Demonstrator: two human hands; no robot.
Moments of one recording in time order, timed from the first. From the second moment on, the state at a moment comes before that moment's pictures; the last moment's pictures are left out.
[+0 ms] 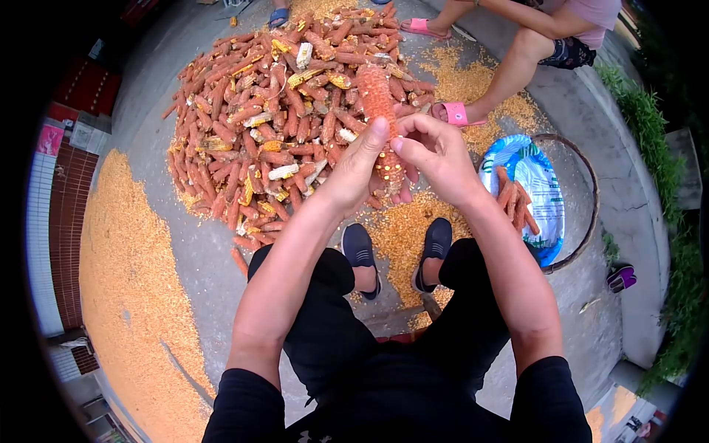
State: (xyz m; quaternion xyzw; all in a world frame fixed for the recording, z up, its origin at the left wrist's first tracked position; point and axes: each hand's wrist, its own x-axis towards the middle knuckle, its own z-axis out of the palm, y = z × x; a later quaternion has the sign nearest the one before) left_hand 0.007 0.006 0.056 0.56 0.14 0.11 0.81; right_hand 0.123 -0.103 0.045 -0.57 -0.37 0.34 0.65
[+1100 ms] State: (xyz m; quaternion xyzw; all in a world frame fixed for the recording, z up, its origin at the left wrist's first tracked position) left_hand 0.001 0.030 0.038 0.67 0.05 0.15 0.72; right_hand 0.129 -0.107 0.050 -0.65 -0.54 -0.03 0.54
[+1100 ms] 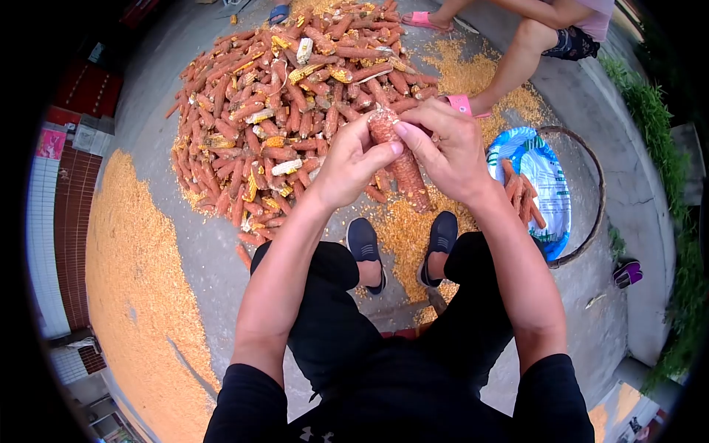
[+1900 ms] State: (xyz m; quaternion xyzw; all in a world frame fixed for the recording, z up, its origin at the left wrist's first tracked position) left_hand 0.002 0.056 0.042 0.47 0.10 0.22 0.85; right_hand 0.136 -0.111 0.027 -0.64 -0.47 0.12 0.60
